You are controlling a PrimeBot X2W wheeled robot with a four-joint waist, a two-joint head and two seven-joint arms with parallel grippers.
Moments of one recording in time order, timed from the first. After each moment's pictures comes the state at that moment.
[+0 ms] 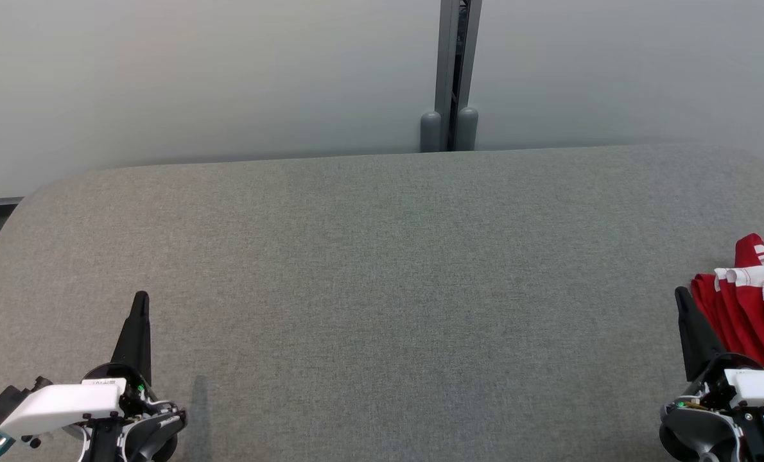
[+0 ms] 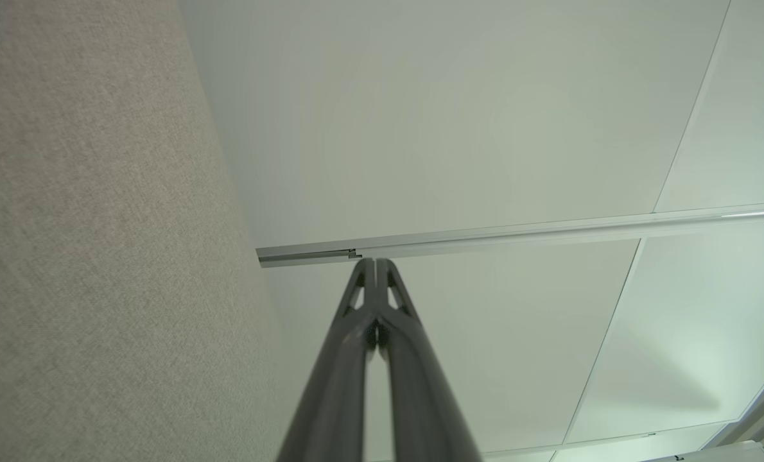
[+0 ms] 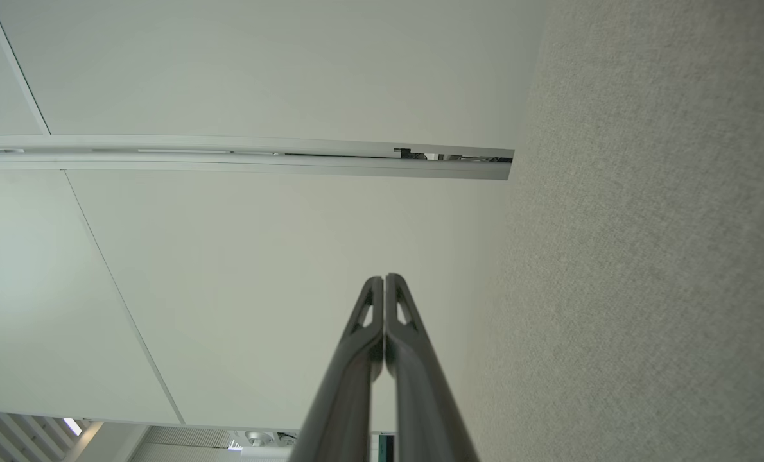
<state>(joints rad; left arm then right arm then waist) -0.10 0.05 0.11 0.25 -1.61 -0.13 0.11 -0.11 -0.05 -0.11 0.24 1.61 0.13 0.11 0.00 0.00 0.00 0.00</state>
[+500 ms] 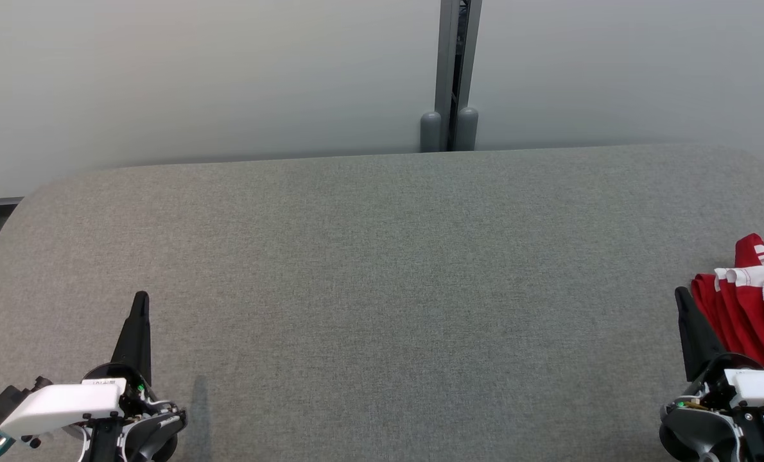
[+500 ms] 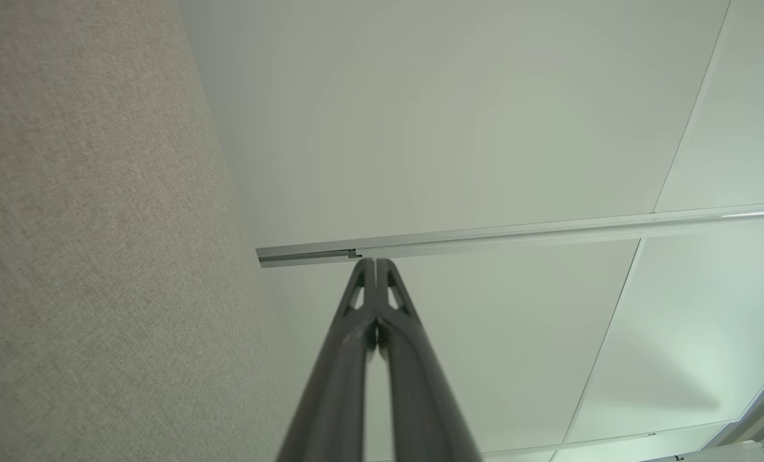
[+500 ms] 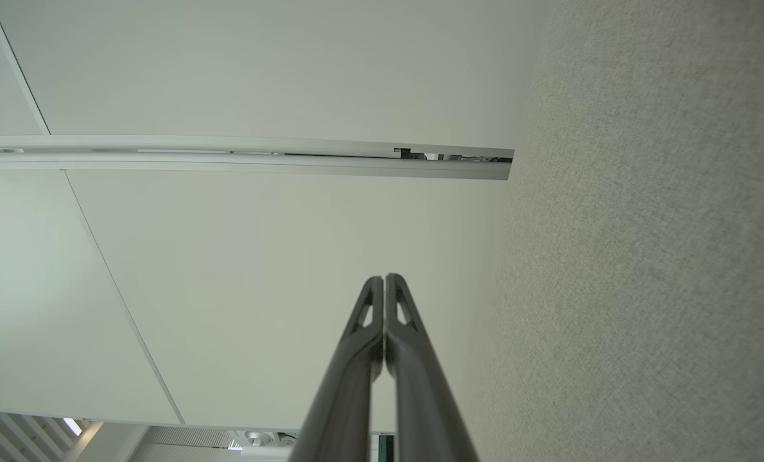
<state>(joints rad) -0.10 0.05 0.11 0.25 -1.61 -0.13 0.11 -0.11 -0.05 -0.11 0.24 1.61 0.13 0.11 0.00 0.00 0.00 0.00</state>
